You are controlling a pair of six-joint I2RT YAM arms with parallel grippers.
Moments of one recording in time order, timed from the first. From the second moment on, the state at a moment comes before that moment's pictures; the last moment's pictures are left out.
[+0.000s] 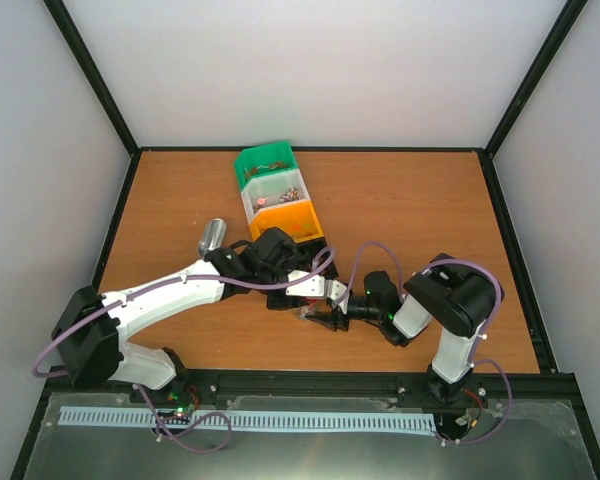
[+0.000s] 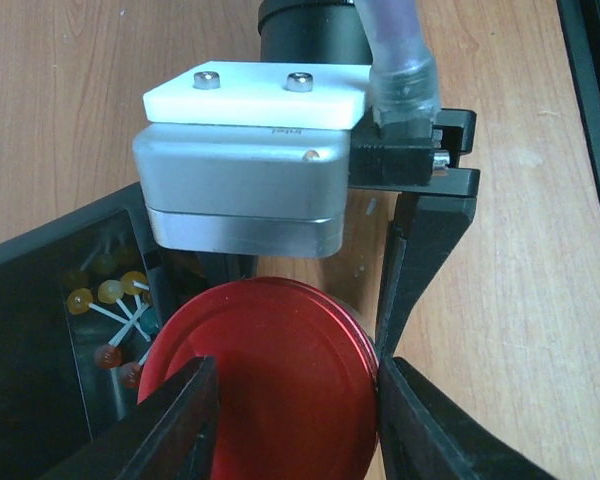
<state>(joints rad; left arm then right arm) -0.88 1.37 0.97 -0.56 0.29 0.69 0.70 1.80 0.24 1.18 -0.67 -0.34</state>
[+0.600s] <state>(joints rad) -0.88 1.33 0.93 -0.54 0.27 0.73 0.72 1.89 0.28 1.22 -0.66 -0.32</state>
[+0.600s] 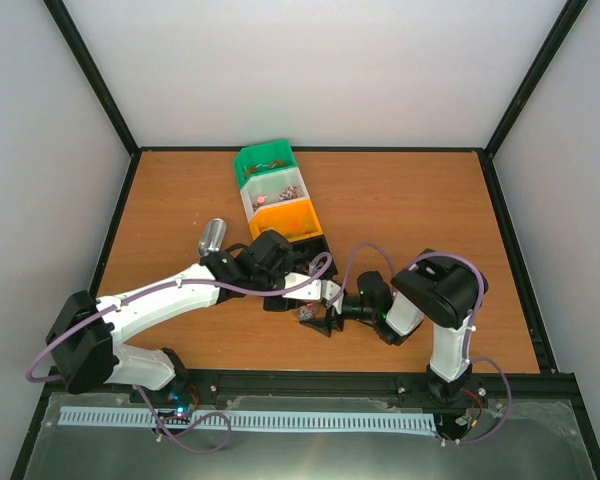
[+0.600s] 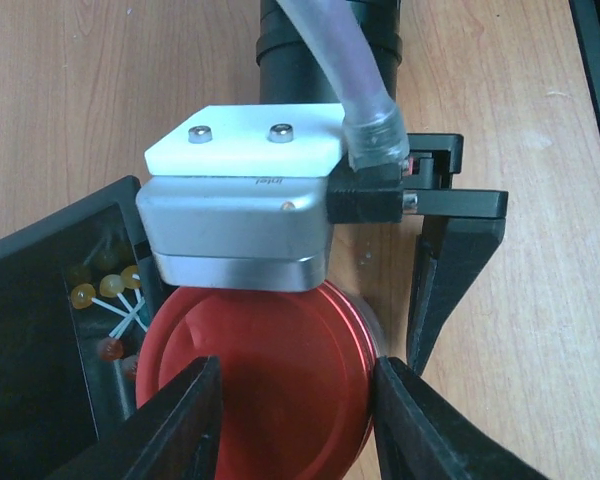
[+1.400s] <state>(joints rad) -0.88 1.31 0.91 -0.54 0.27 0.75 0.74 1.95 0.31 1.32 -0.65 -0.26</state>
